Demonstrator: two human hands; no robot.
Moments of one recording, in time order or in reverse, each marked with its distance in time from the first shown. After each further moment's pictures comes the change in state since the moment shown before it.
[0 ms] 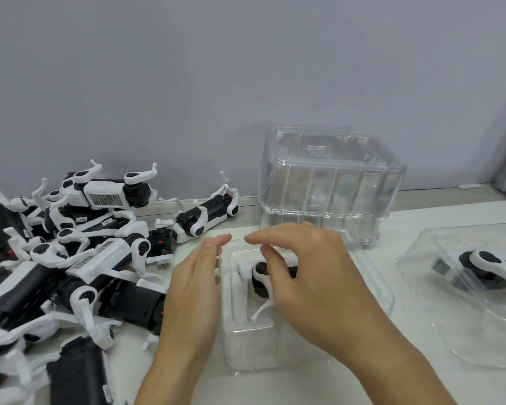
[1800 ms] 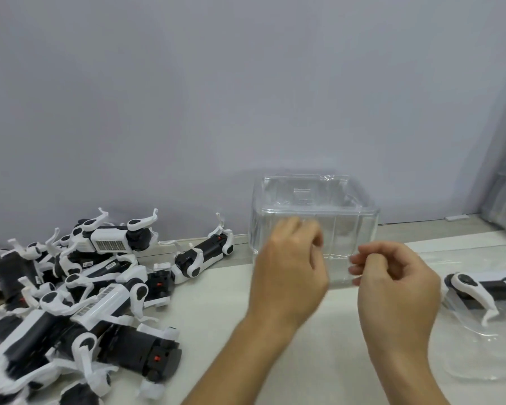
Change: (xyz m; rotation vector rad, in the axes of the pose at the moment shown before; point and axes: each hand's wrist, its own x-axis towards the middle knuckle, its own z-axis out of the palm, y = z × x) left_hand 0.017 0.057 0.107 0.618 -0.173 0.819; right_hand 0.009 0.050 -0.041 0.525 0.773 0.488
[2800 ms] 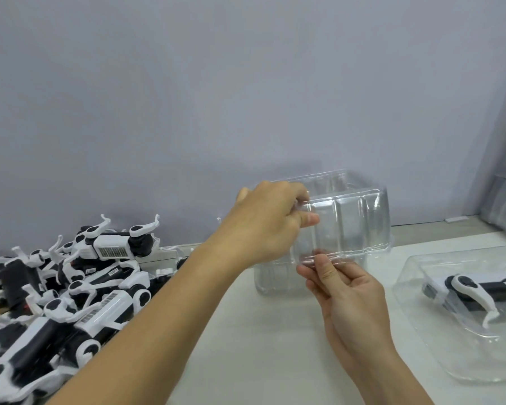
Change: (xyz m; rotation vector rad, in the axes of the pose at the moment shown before) left_hand 0.062 -0.009 -0.058 0.094 -0.315 0.003; right_hand -0.014 0.017 0.022 0.532 -0.348 0.425
